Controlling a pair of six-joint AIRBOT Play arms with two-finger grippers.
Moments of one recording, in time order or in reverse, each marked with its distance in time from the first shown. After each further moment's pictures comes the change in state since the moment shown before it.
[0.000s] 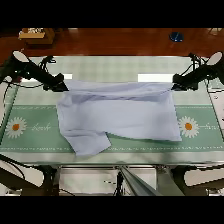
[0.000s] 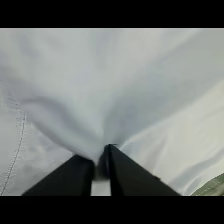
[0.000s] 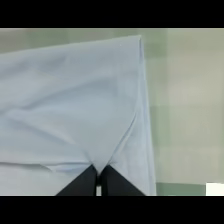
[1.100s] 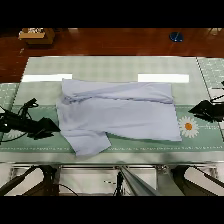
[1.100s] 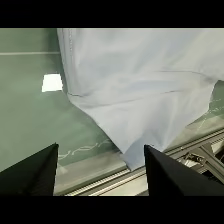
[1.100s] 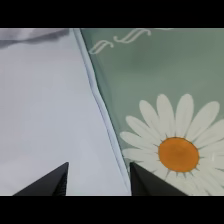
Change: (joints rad) left arm 0.317 0.675 -0.947 0.002 -0.003 0.189; right arm -0.453 0.456 -0.550 0.206 0.096 -0.342
